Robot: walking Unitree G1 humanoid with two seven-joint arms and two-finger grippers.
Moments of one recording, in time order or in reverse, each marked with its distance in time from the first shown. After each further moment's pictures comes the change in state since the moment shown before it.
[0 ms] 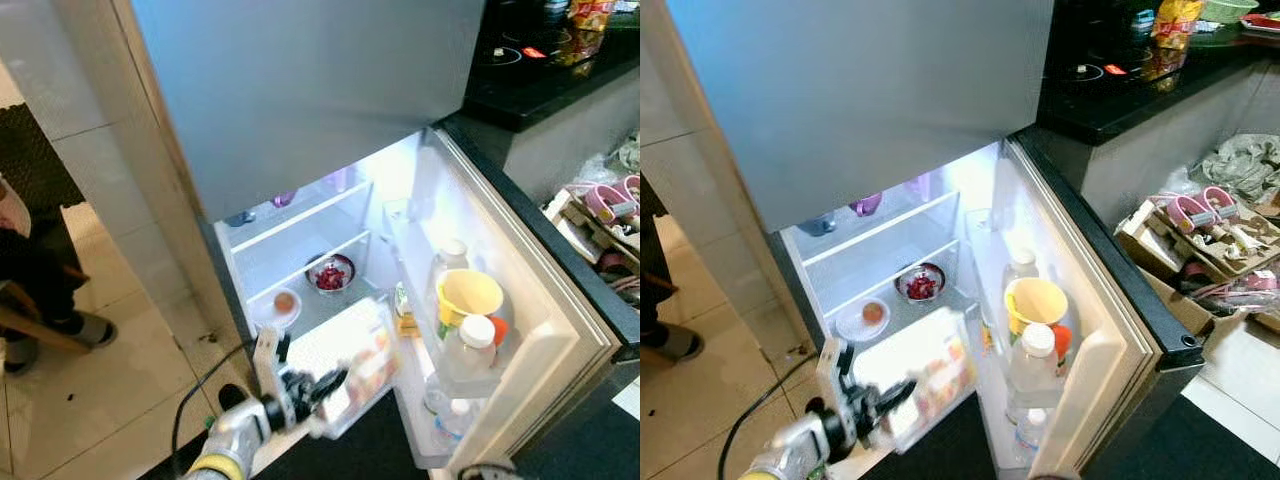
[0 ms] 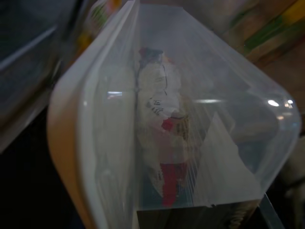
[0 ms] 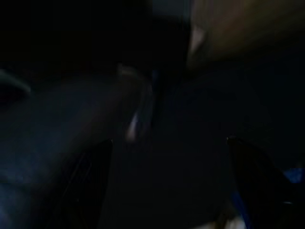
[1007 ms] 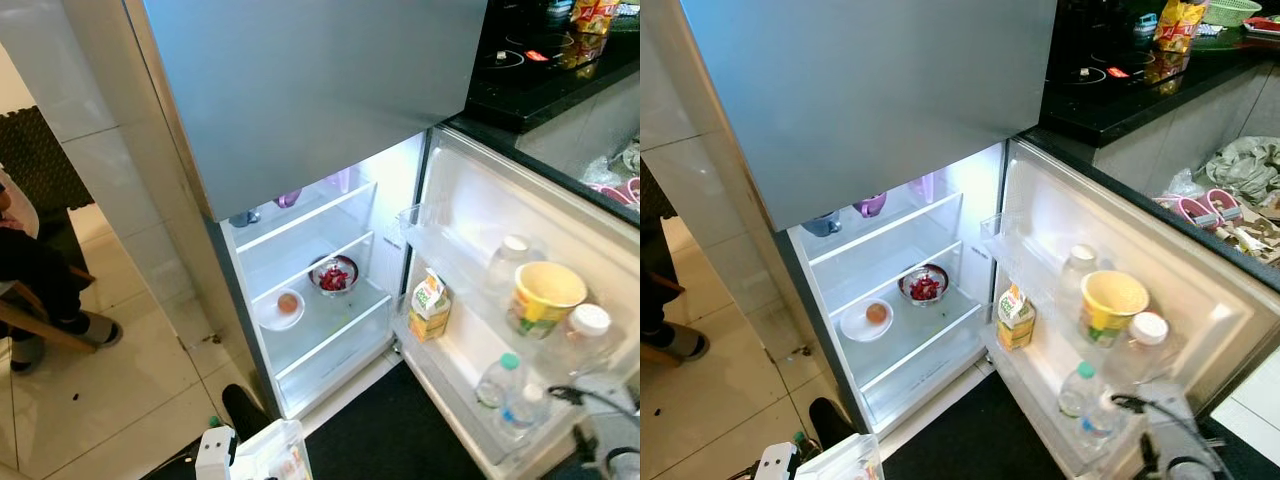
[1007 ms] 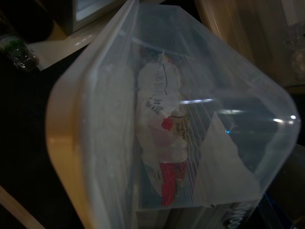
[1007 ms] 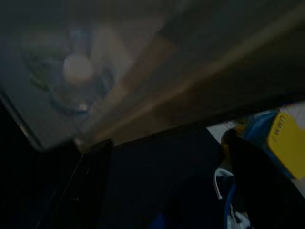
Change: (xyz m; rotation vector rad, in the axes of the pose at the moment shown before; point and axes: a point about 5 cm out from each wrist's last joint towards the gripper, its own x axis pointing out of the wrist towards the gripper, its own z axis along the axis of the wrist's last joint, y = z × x) left arm -0.080 0.030 -0.092 -0.167 0.252 0.487; right arm -0.062 -0.123 0.068 0.019 -0.324 -0.658
